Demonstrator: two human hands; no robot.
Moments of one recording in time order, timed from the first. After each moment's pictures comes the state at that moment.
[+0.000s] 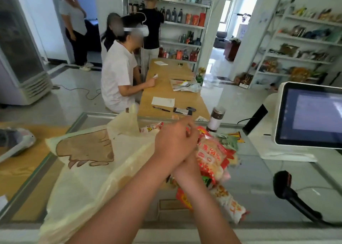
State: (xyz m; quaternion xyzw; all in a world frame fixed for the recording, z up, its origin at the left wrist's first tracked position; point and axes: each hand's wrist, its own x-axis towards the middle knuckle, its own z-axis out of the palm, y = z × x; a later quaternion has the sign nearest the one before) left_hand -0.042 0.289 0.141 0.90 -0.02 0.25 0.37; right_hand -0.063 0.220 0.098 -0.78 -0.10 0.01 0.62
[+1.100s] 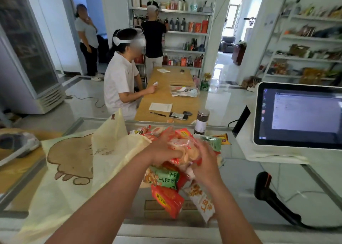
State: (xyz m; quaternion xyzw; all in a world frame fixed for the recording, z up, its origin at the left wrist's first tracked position) left_hand -0.009 0.242 0.103 0.90 0.04 -0.11 0.42; right_hand -0.005 0.067 0.062 -0.89 -0.12 -0.06 0.44
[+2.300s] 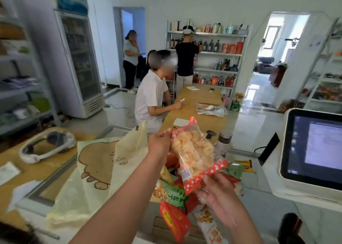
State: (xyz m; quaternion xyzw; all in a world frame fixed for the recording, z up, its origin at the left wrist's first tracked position) left_hand 0.005 0.240 0.143 0.57 0.29 0.24 0.73; right_hand -0.017 0.044 0.088 -0.45 -0.09 0.30 0.83
